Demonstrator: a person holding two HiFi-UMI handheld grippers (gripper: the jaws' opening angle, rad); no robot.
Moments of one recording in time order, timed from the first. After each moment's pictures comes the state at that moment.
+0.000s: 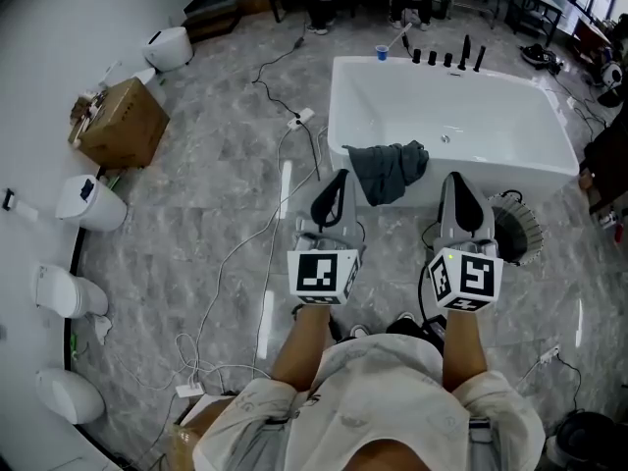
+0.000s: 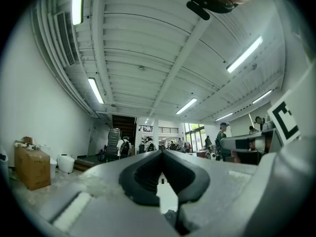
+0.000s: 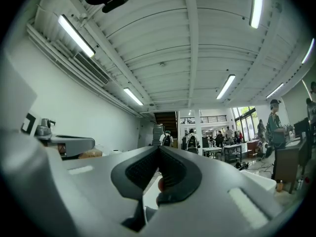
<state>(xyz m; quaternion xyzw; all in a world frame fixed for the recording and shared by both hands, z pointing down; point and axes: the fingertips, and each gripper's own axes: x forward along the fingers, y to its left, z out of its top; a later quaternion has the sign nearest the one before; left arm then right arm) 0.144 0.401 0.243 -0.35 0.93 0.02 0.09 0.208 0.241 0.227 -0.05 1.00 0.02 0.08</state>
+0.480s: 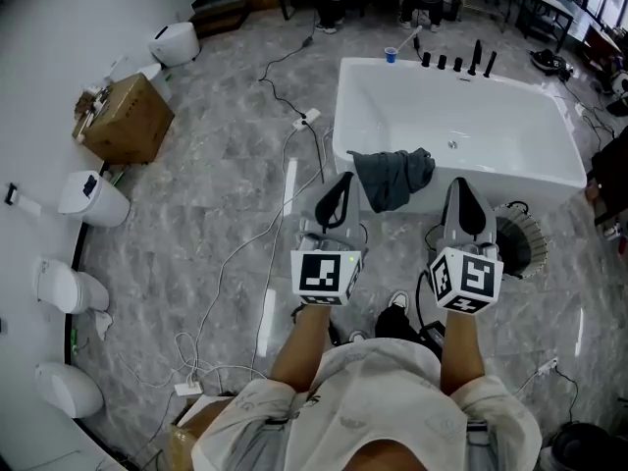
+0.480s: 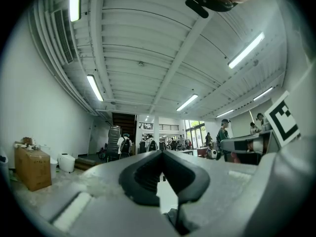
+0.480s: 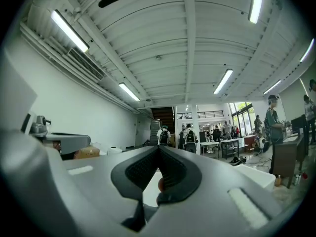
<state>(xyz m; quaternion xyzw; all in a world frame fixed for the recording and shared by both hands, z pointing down) 0.104 0.384 0.255 -0.35 0.93 0.01 0.08 0.164 0.216 0.247 -0.07 1.00 0.00 0.05</state>
